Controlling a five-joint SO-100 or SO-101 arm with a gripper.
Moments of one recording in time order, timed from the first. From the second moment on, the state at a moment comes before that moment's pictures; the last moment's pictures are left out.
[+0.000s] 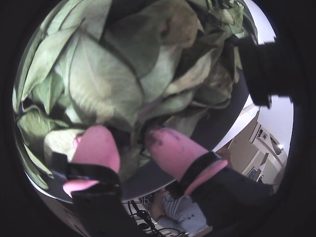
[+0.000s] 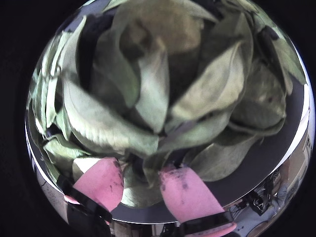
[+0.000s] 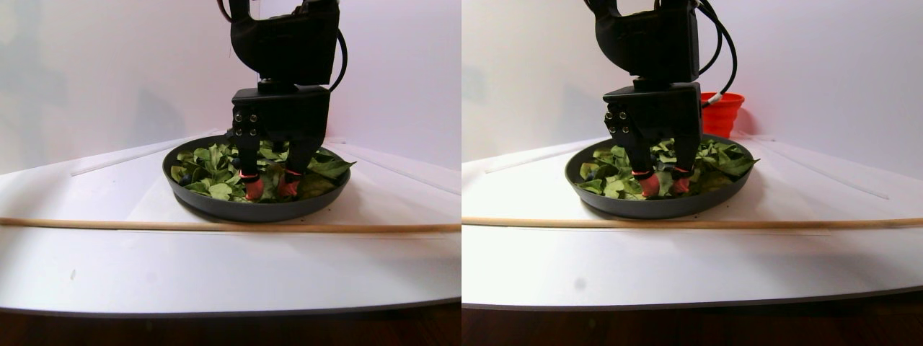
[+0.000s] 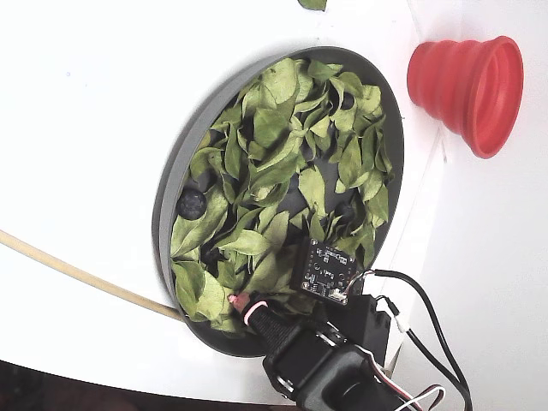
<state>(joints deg) 15.6 87.5 137.5 -8.0 -95.9</state>
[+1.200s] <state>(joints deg) 15.6 81.0 135.4 -11.2 -97.1</state>
